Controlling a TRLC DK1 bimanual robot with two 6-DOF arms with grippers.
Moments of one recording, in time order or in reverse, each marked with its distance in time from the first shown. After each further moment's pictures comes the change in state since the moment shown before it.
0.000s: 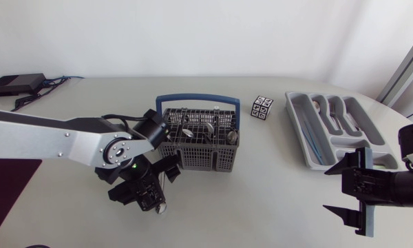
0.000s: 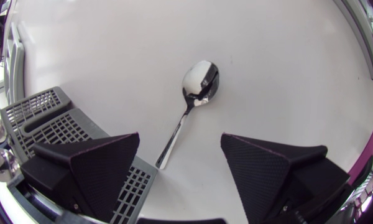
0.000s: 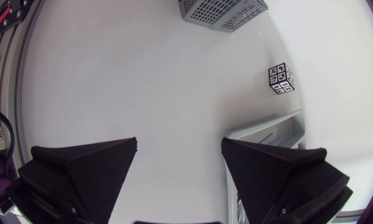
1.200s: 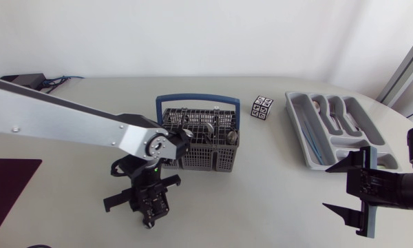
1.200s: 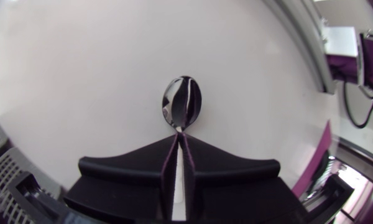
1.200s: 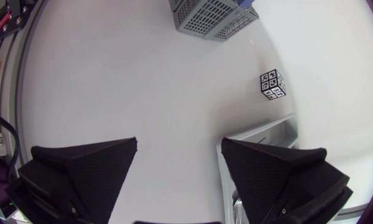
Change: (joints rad) left arm -0.071 0.240 0.193 -0.456 -0.068 -0.151; right arm -0.024 -0.066 -0.012 -0.017 -0.061 0.000
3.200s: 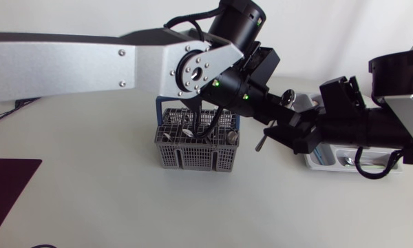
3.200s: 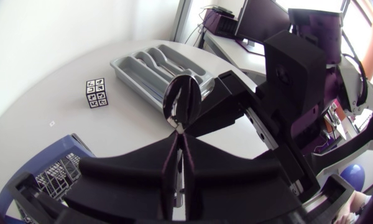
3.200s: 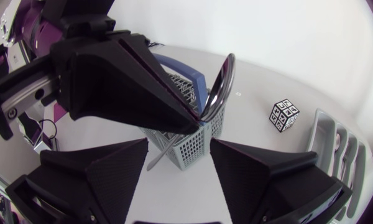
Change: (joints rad) left arm -0.178 -0.056 0.509 0.637 0.388 -1.968; right arm 0.449 0.146 0.268 0.332 -0.131 1.355
